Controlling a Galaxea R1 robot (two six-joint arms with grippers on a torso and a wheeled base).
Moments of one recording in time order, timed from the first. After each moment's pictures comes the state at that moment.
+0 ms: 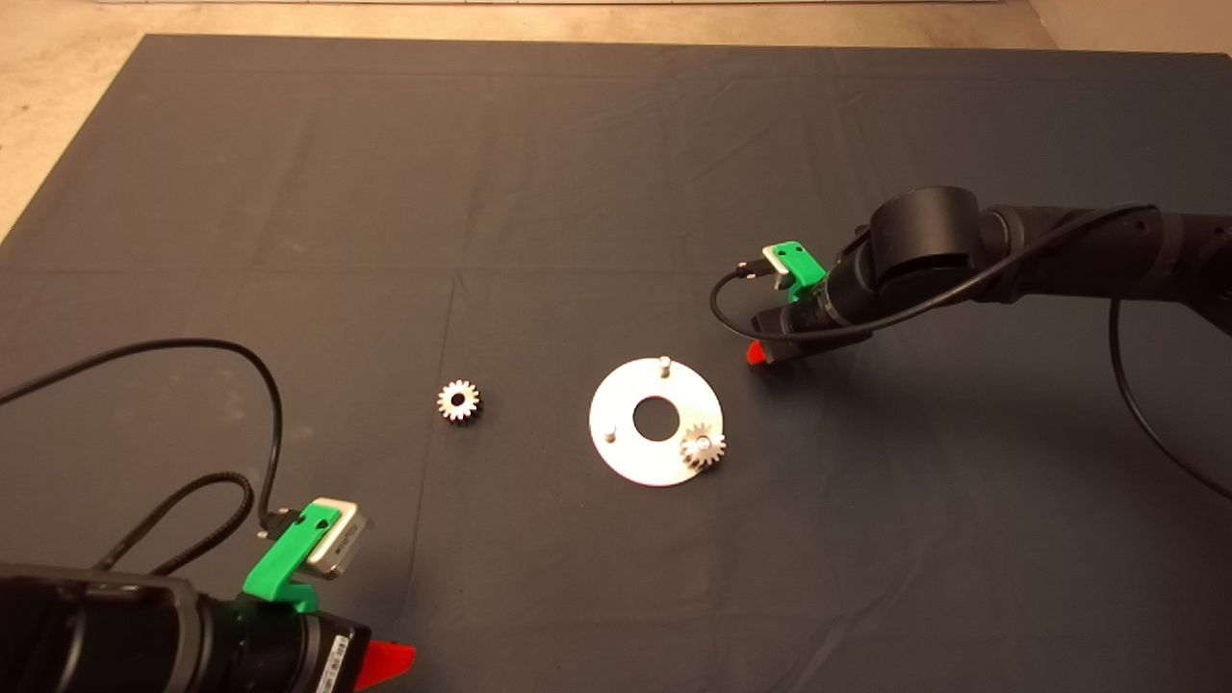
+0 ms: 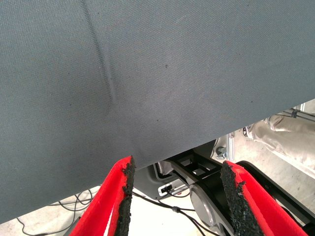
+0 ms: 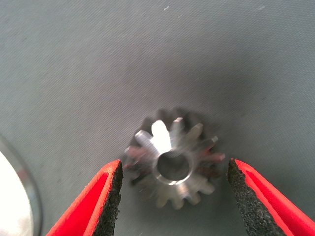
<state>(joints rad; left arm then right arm) -0.02 1.86 -0.32 0.70 1.13 -1.35 0.27 2.52 -1.13 -0.58 -1.38 1.20</state>
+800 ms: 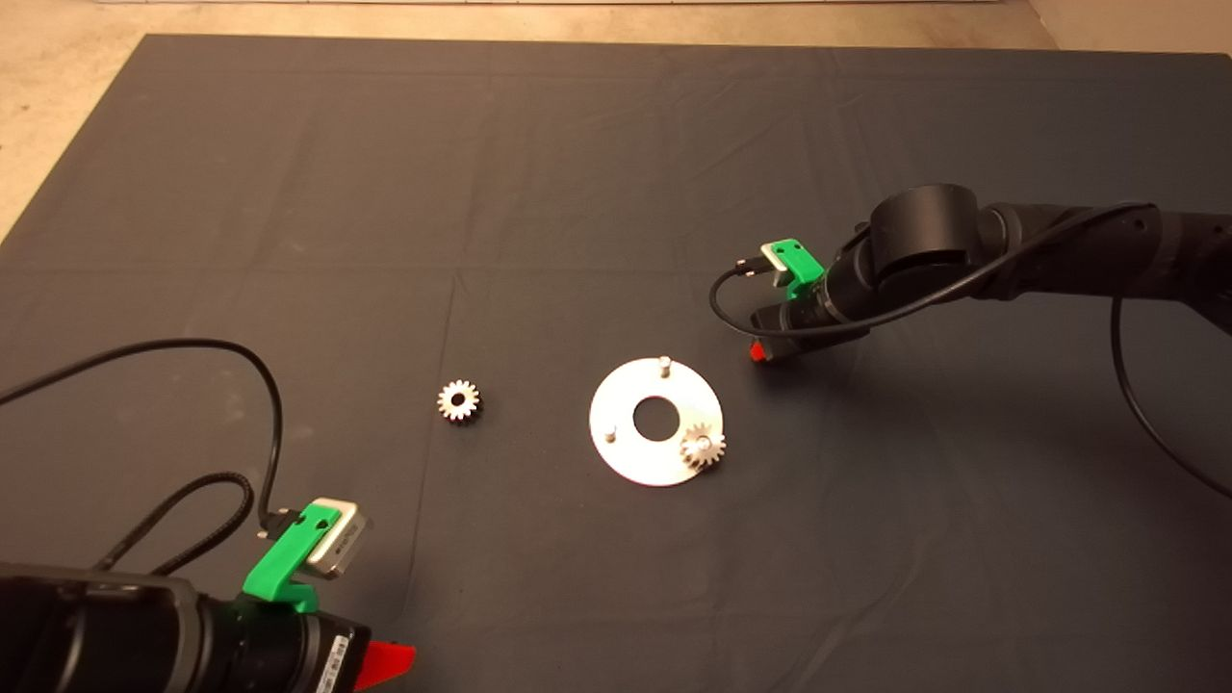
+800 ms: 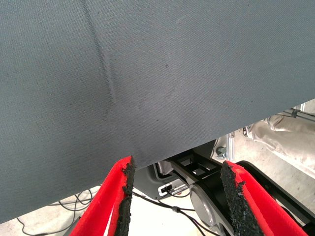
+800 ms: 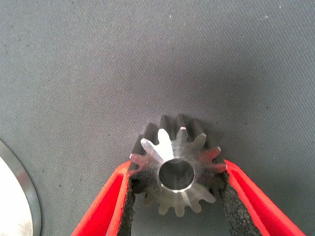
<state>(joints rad) -0.02 1.86 -0.32 0.70 1.13 -1.35 0.27 2.52 -1.14 -0.57 -1.35 1.18</state>
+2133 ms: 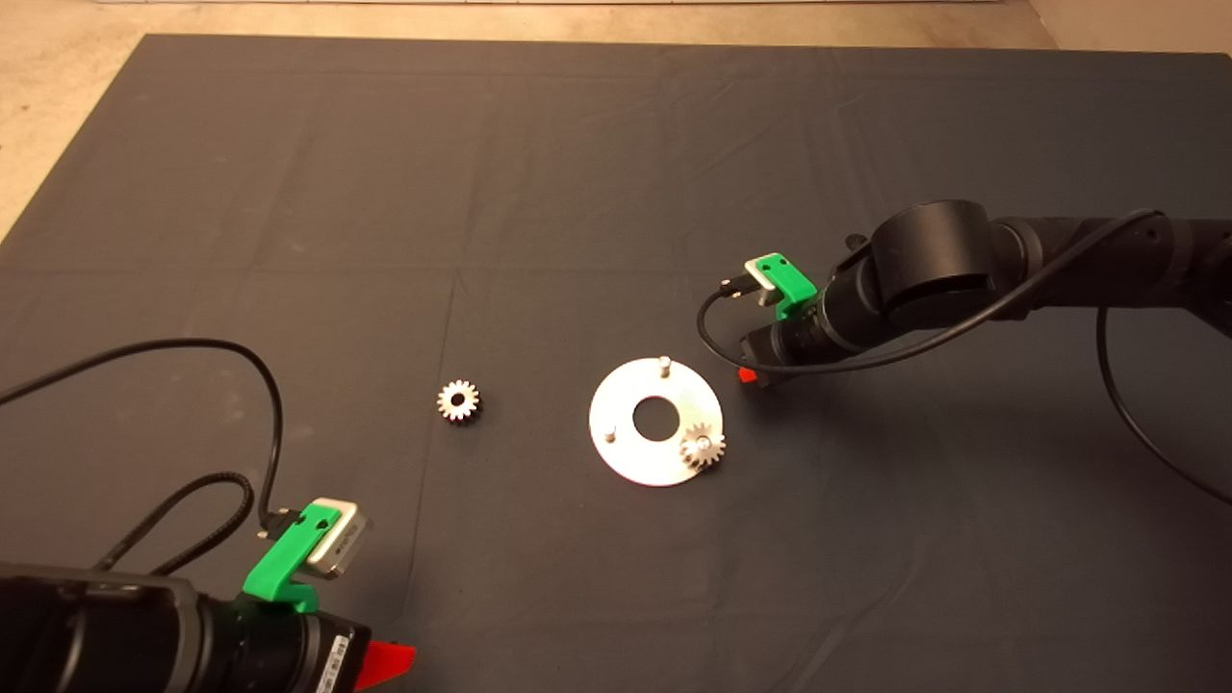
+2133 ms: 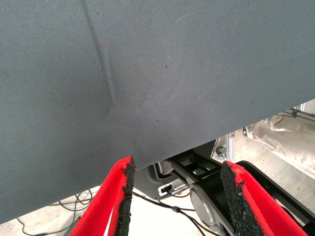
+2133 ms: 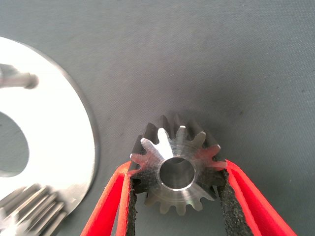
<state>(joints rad) -0.02 1.86 -0.32 0.70 1.13 -1.35 0.28 2.52 -1.00 -0.58 -1.38 1.19</state>
